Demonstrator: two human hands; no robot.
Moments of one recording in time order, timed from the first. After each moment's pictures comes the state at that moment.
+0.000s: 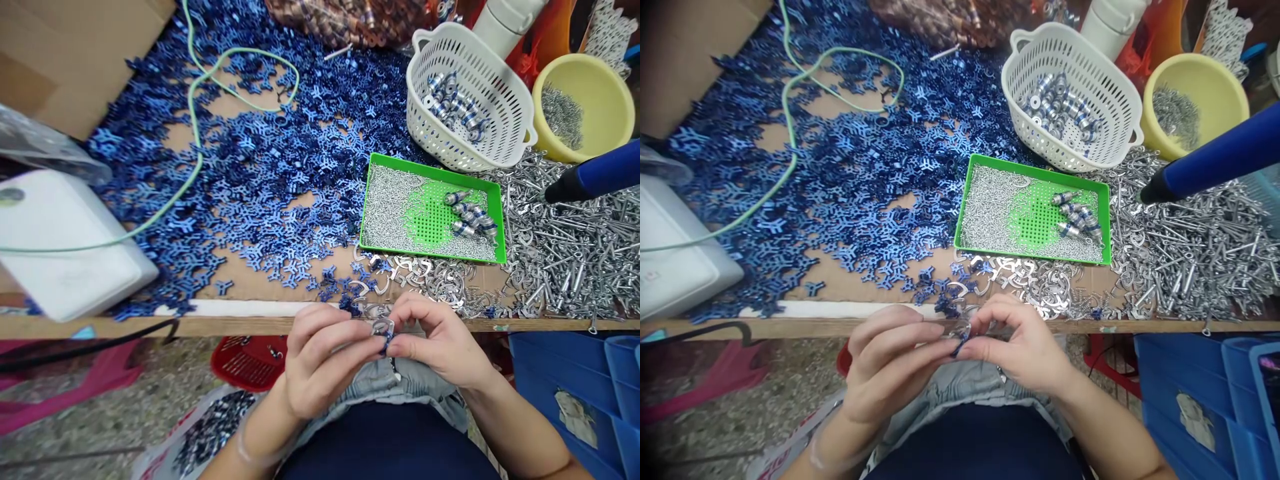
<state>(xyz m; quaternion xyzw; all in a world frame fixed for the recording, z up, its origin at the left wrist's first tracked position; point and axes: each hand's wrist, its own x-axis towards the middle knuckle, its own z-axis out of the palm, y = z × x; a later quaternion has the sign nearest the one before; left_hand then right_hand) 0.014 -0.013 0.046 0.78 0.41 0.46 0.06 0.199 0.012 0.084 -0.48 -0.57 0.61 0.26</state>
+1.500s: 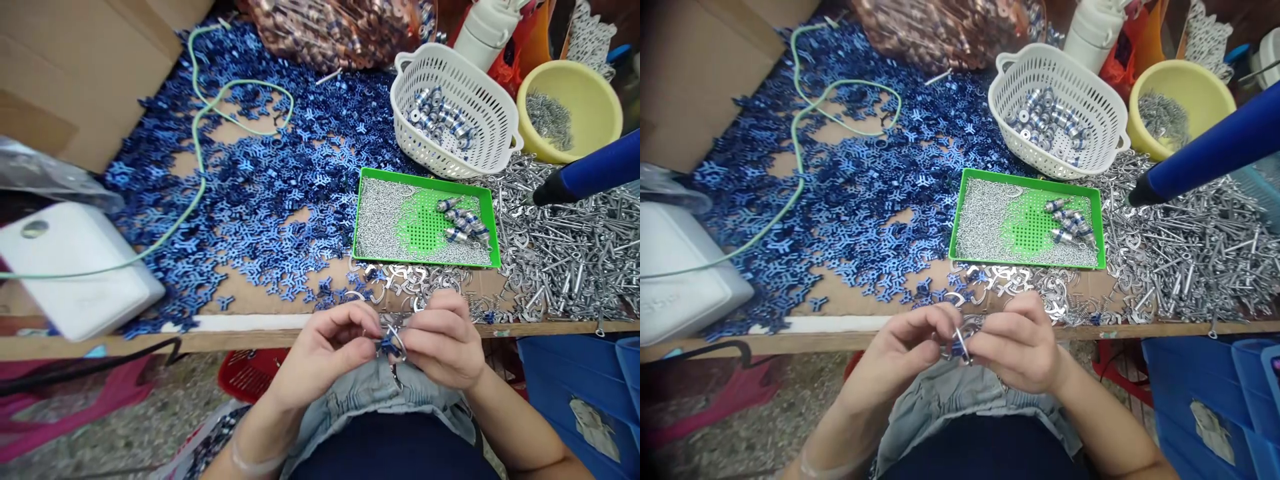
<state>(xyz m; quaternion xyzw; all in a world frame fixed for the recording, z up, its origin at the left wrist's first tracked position) 0.026 0.005 0.058 0.38 0.36 0.45 0.72 0.213 0.021 0.081 -0.32 -0.83 0.16 0.42</state>
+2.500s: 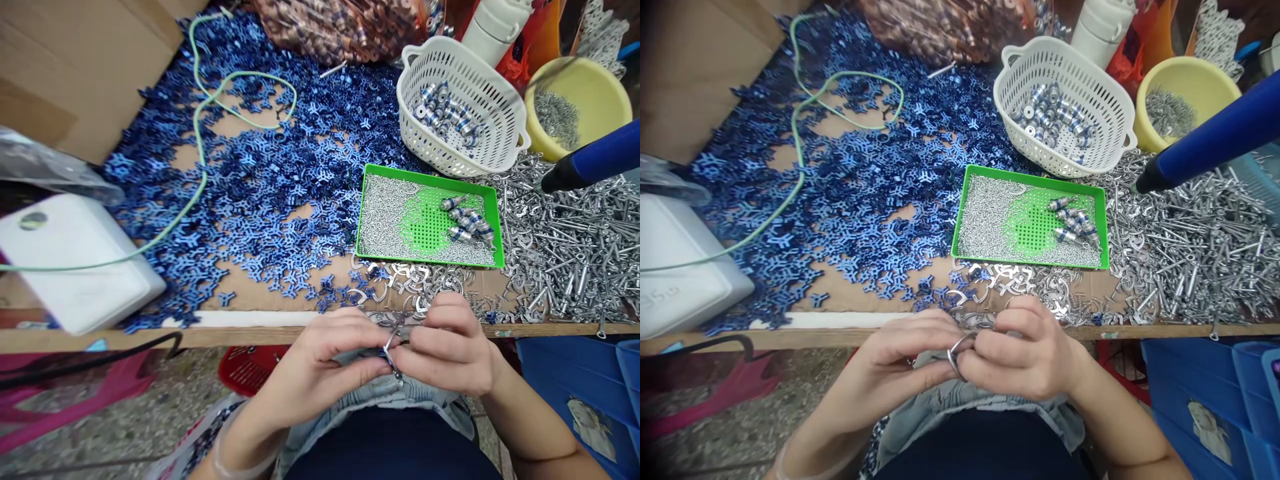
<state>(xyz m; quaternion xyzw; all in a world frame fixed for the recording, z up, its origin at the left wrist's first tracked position) 0.014 0.005 0.074 0.63 0.35 0.35 0.60 0.217 0.033 0.093 -0.20 -0.91 0.10 0.36</state>
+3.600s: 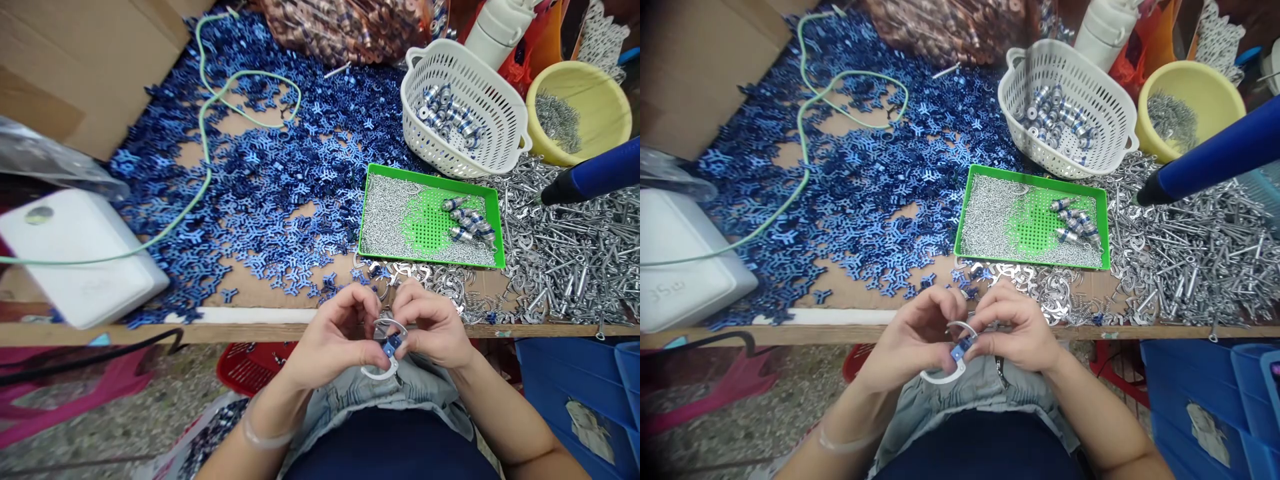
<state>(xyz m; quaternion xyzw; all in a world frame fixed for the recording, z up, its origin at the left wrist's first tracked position) 0.031 0.010 0.050 0.33 0.32 0.47 0.75 0.200 0.028 0.055 -0.33 -0.64 0.55 0.43</state>
